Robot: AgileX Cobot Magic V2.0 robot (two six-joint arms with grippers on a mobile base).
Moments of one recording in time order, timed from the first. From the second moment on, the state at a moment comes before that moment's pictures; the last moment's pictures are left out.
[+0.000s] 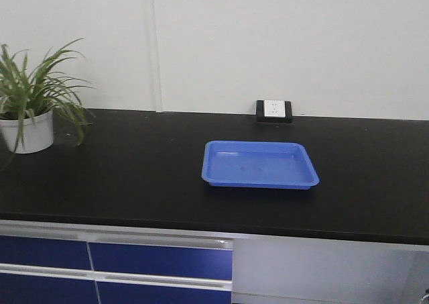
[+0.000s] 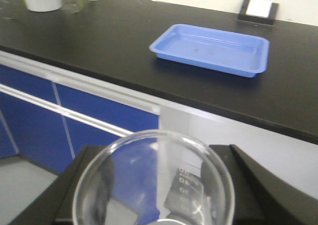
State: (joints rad) left arm -0.04 -0.02 0.03 0.06 0.37 0.02; right arm 0.43 0.58 -0.43 -0.29 0.25 0.32
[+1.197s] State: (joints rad) left arm -0.04 -0.02 0.03 0.06 0.37 0.02; right arm 0.43 0.58 -0.43 -0.29 0.26 0.32
